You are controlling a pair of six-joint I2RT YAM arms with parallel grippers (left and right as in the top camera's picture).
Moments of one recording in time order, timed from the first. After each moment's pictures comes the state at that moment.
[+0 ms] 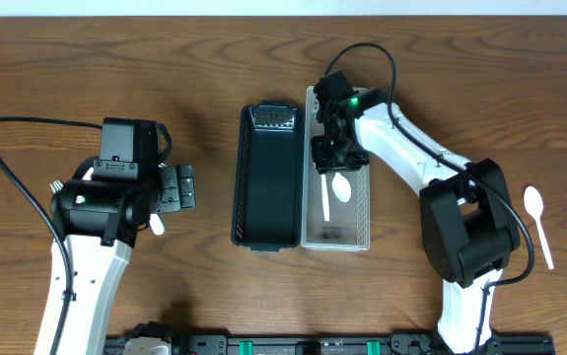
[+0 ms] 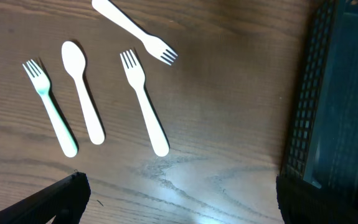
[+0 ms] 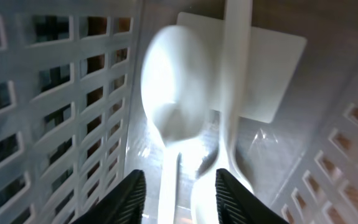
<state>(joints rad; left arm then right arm) -0.11 1.16 1.16 -1.14 -0.16 -0.18 0.46 2.08 1.57 -0.98 -0.16 0.32</state>
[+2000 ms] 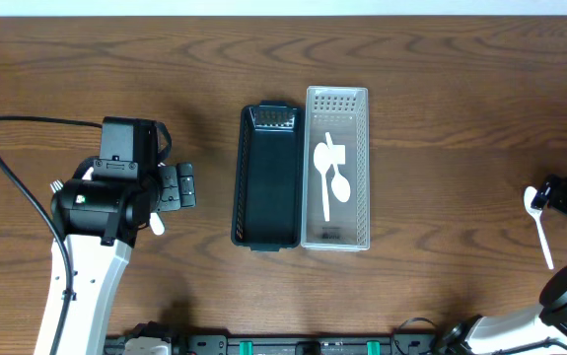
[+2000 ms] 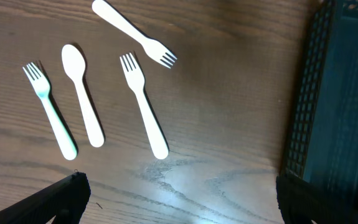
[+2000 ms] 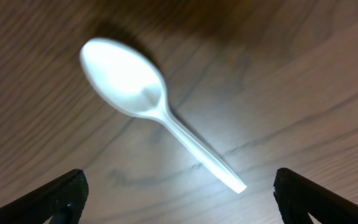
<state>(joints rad) -0.11 1.16 1.16 -1.13 -0.16 -0.18 -0.73 1.77 1.24 -0.95 0.02 -0.12</state>
